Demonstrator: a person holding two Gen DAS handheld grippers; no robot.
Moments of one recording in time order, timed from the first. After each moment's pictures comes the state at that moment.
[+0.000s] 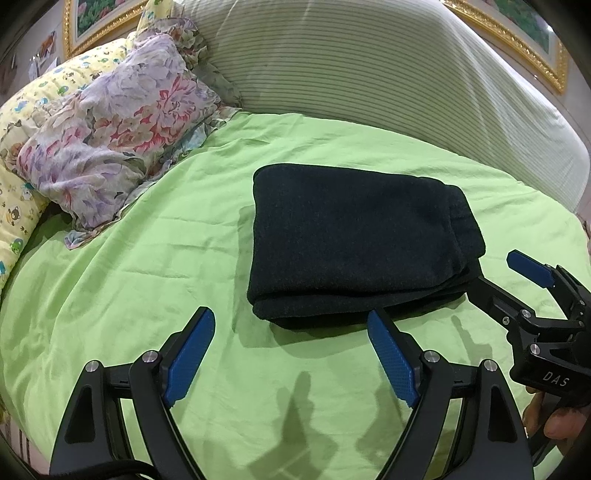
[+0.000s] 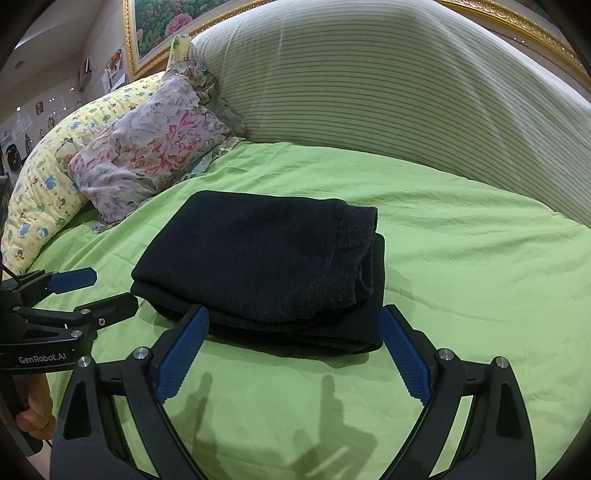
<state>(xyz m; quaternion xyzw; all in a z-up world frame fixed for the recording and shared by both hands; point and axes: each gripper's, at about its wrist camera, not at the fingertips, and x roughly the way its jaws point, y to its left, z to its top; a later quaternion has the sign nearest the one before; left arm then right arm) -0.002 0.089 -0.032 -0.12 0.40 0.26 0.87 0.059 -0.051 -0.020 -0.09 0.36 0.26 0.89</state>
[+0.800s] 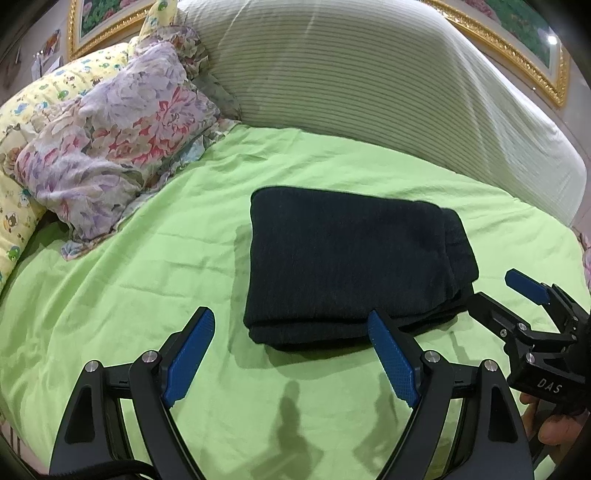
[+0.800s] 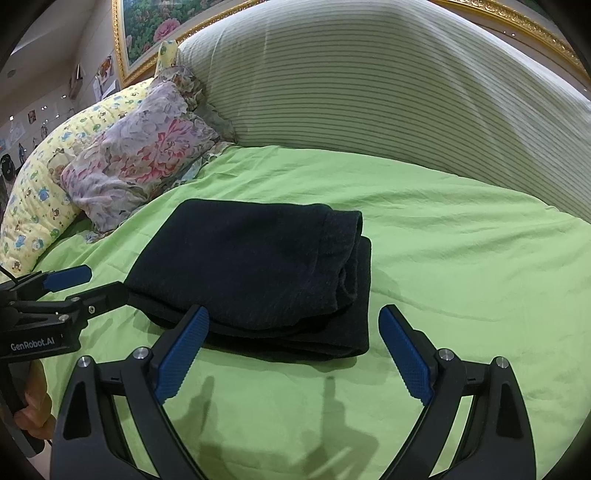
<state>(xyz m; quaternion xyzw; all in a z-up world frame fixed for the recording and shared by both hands) 0.006 0.098 -0.020 -0.13 0.38 0.26 0.88 0.069 -0.061 -0.014 -0.08 0.36 0.25 0.90</state>
